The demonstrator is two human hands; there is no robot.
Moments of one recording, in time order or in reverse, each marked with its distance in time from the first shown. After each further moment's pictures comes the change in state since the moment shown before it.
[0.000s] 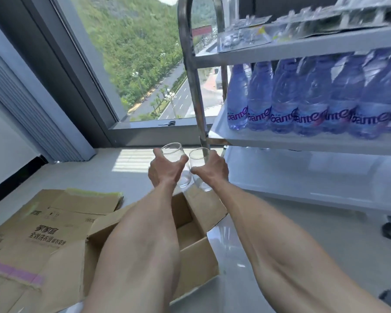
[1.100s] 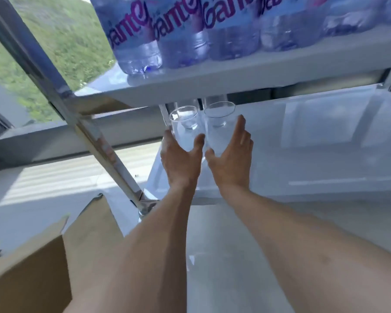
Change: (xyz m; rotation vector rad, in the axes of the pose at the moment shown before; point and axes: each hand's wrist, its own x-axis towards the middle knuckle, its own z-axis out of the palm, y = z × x) left_hand -0.038 0.066 0.350 -0.504 -0.163 0.300; right_hand 0.161 0.271 0.009 -0.001 0.677 -0.045
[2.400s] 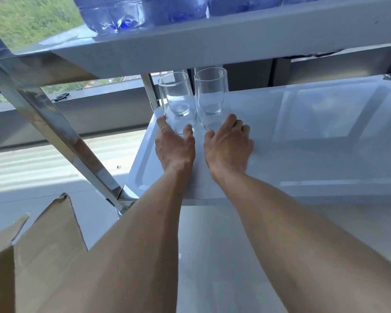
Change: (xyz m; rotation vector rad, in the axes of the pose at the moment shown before) left_hand 0.030 -0.025 0.044 0.170 -0.035 -0.154; right_hand 0.034 0.020 0.036 -0.542 -0.080 0.042
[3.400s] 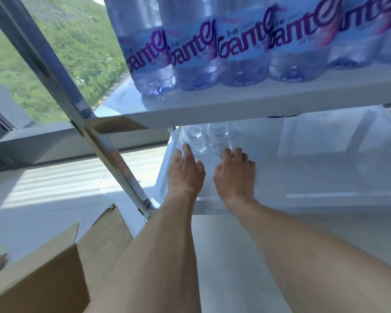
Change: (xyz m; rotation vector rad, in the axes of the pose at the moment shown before) left_hand -0.021 0.014 -0.056 0.490 -0.270 0.267; right_hand -0.035 0.005 -0.034 -0.003 -0.099 -0.190
